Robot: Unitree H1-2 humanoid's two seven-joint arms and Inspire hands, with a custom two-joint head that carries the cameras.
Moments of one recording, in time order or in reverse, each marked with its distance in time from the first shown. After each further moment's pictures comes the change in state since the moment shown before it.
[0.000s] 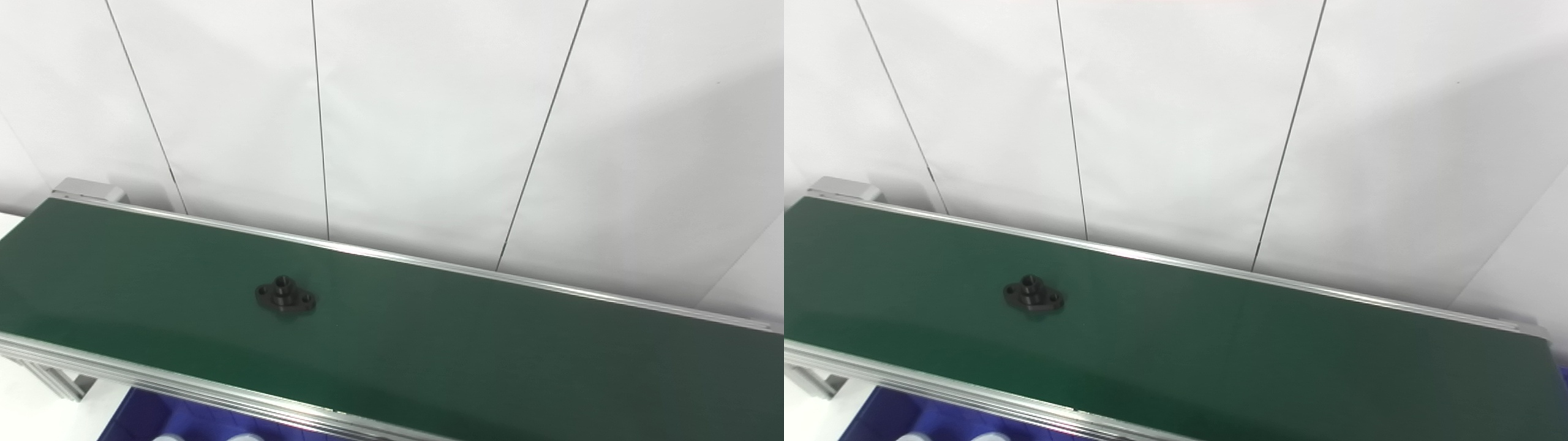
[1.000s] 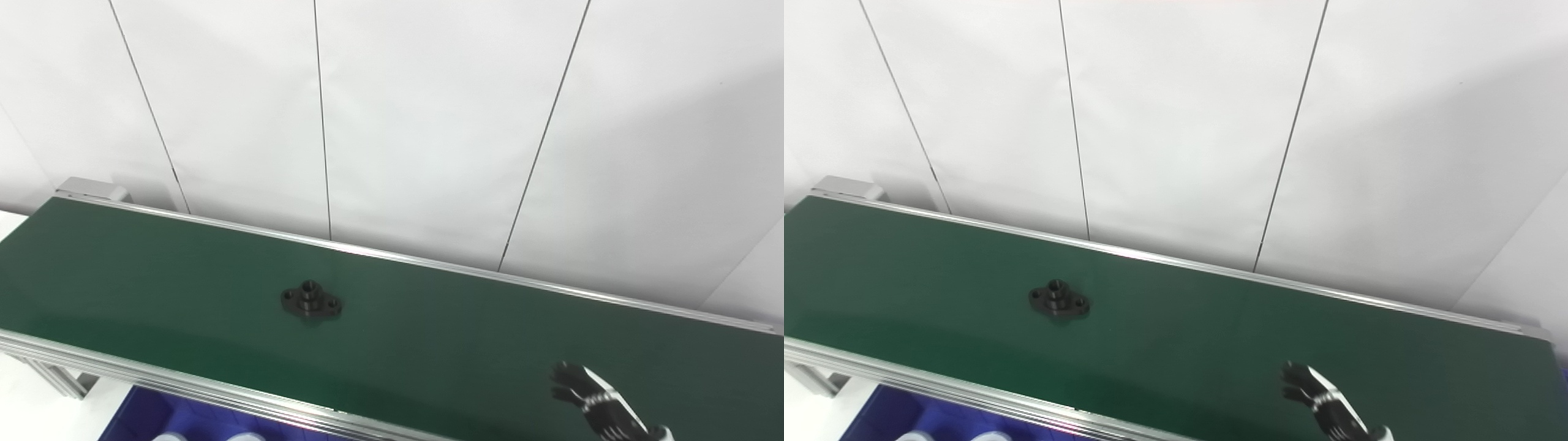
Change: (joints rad) left arm 0.008 0.002 0.003 -0.018 -0.005 0.009 0.000; right arm -0.145 0.089 -0.049 -0.256 -0.197 0.000 -0.221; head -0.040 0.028
